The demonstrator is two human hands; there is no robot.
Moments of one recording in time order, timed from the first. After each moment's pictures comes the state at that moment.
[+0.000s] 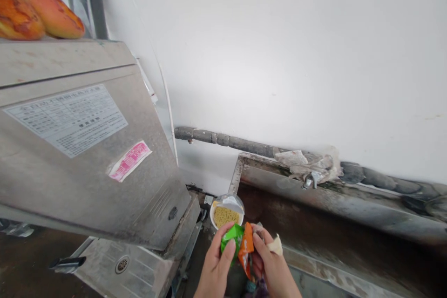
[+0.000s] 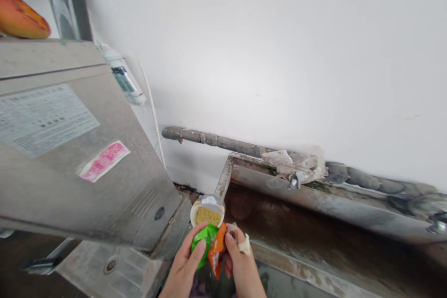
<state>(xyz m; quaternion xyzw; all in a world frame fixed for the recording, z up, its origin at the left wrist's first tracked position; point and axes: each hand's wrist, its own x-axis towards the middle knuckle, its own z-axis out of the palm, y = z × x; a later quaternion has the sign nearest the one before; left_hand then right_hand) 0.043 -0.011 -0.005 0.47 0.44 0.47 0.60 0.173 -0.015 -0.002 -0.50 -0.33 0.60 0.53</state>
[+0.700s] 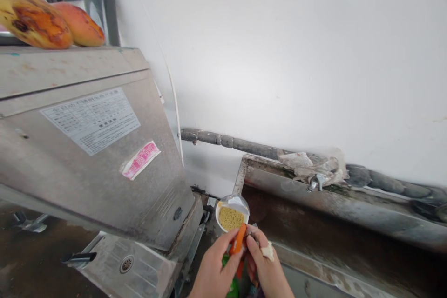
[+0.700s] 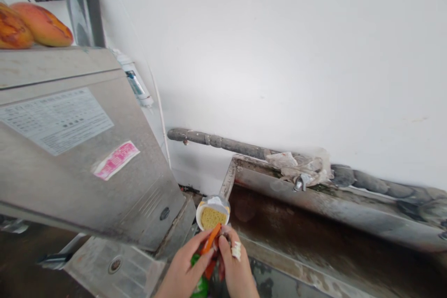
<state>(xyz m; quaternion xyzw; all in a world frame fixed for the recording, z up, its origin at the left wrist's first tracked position) 0.016 -0.009 0.000 0.67 0.46 0.38 0.44 0.158 -0.014 -0.012 -0.51 -0.42 0.56 0.50</state>
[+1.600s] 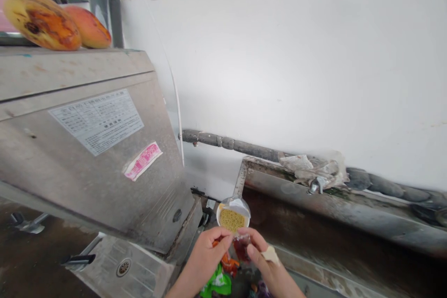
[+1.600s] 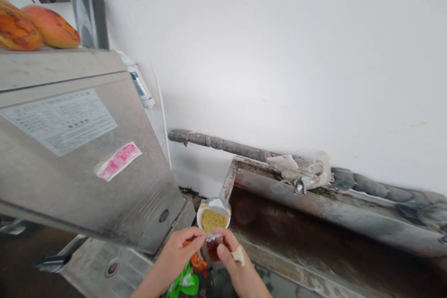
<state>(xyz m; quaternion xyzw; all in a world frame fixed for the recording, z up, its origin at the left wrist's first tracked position) 0.002 0.015 0.030 0.62 0.48 0.34 0.52 0.178 -0.010 0.013 -0.41 -0.60 0.53 0.42</state>
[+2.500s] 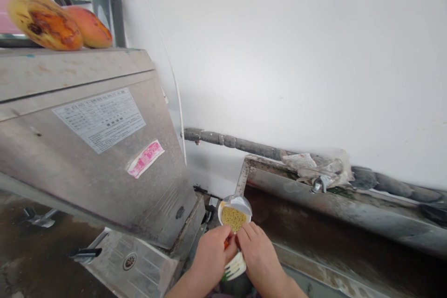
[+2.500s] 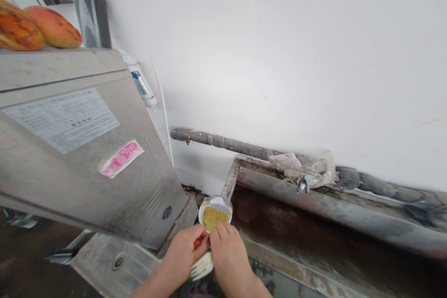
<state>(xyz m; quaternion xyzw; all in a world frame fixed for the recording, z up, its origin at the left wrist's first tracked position) 0.013 0.013 0.031 0.73 0.55 0.24 0.33 0.153 0.005 0.004 -0.47 -0.85 -0.05 0.24</state>
